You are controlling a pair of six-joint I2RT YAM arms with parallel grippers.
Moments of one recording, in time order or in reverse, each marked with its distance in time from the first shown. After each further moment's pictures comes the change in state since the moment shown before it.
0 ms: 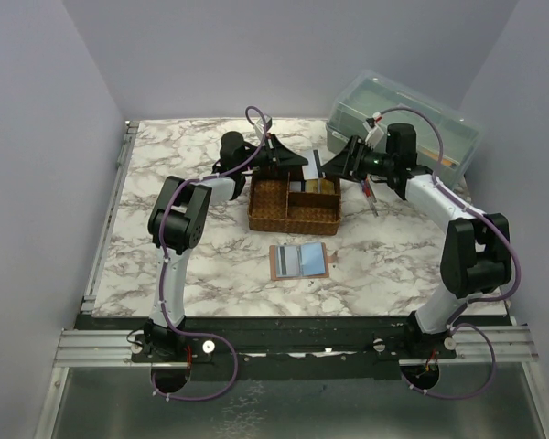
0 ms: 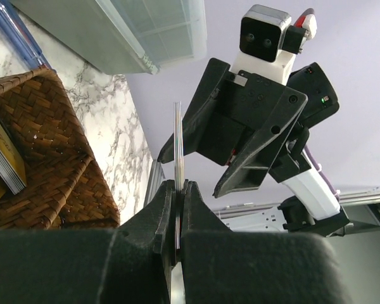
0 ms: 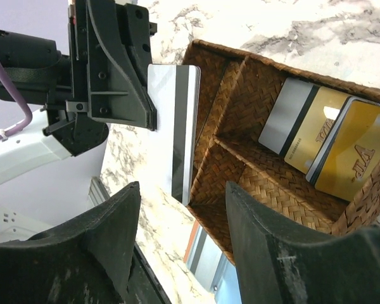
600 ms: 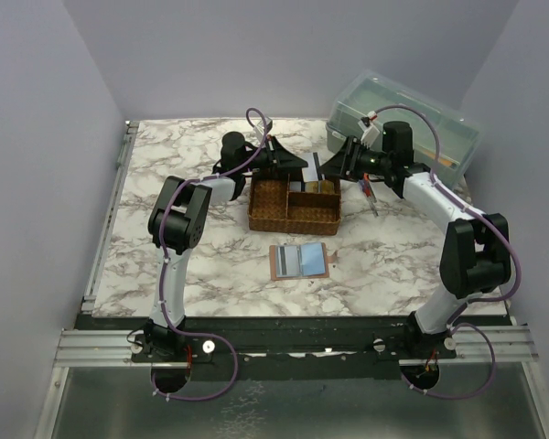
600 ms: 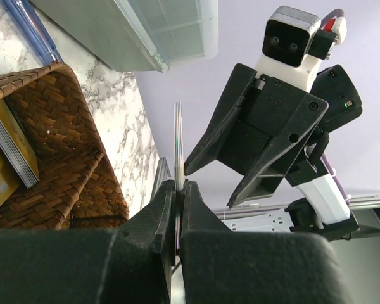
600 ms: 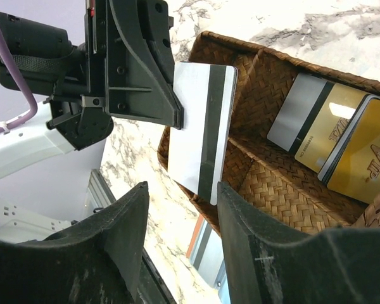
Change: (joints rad) left arm 0.000 0.000 -0.006 -0.054 0.000 0.046; right arm 0.032 0.000 0.034 -0.064 0.003 -0.030
